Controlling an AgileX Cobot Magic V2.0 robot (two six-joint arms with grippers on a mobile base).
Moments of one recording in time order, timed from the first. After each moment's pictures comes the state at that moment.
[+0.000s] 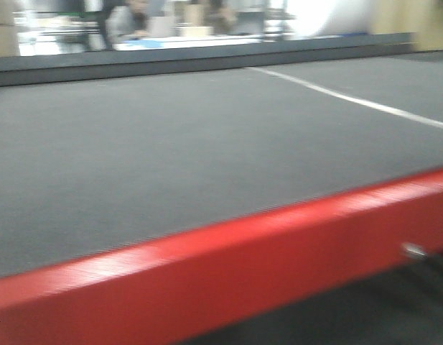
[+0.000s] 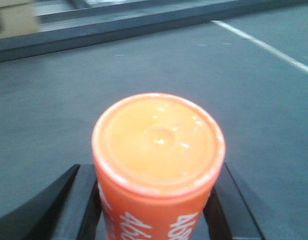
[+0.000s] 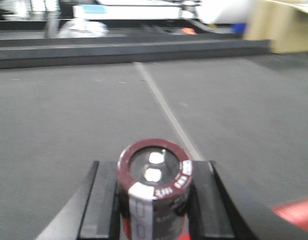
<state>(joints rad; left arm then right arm) -0.21 0.73 -0.95 0.10 0.62 -0.07 0.10 0.62 -0.85 0.08 0.50 -0.07</state>
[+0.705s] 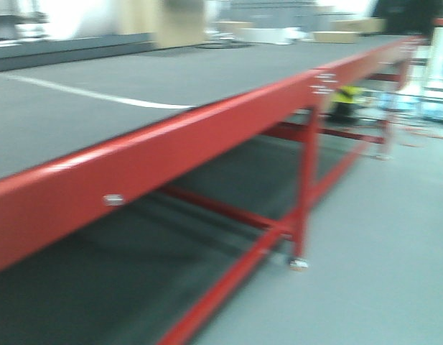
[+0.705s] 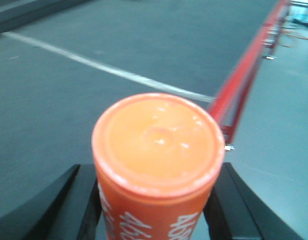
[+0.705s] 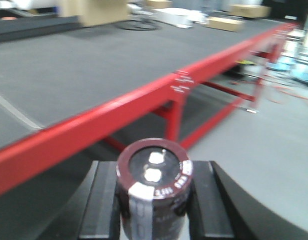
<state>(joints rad) -0.21 0.73 -0.95 0.10 0.62 -0.07 0.10 0.62 -0.85 0.08 0.50 -0.07</state>
